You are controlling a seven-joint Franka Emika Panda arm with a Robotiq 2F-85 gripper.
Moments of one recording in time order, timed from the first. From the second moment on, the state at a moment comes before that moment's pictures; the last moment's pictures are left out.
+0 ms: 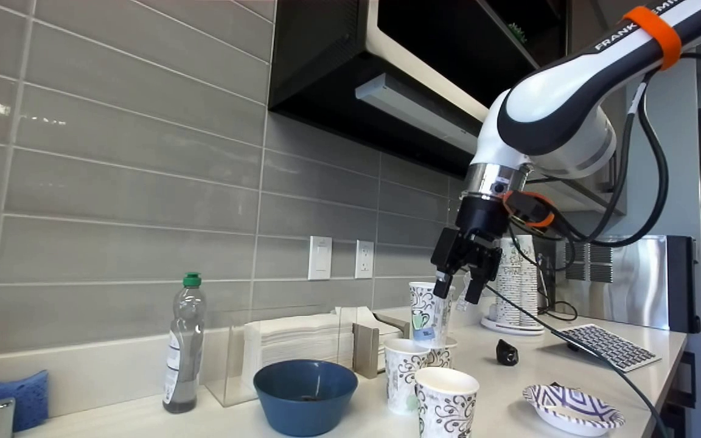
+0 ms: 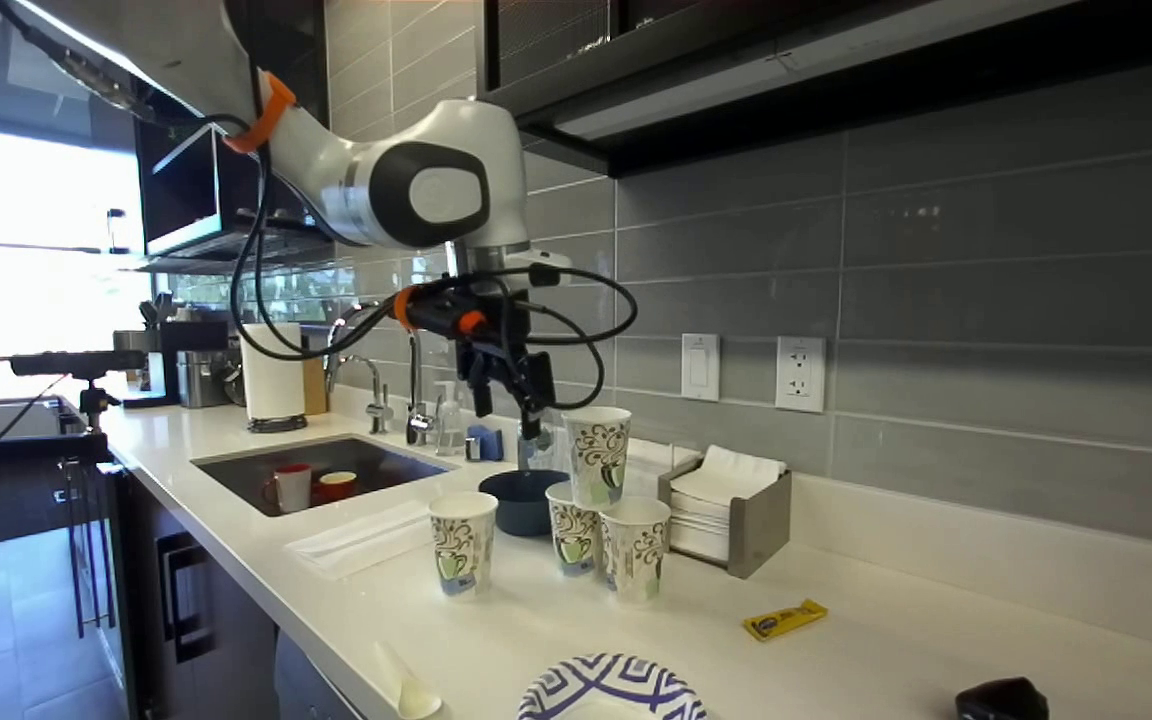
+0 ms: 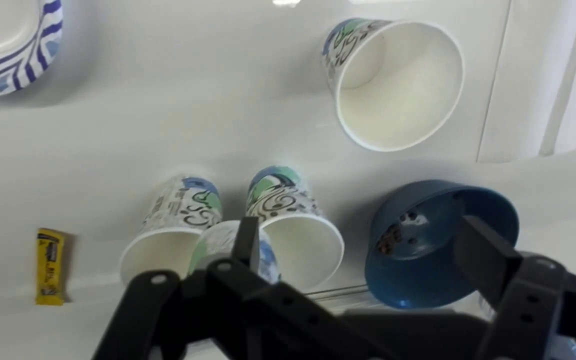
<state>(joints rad) 0.05 -0.29 -0.01 -2.36 0.15 2.31 0.02</state>
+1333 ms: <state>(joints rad) 0.06 -0.19 0.00 -2.48 0.15 2.31 -0.02</state>
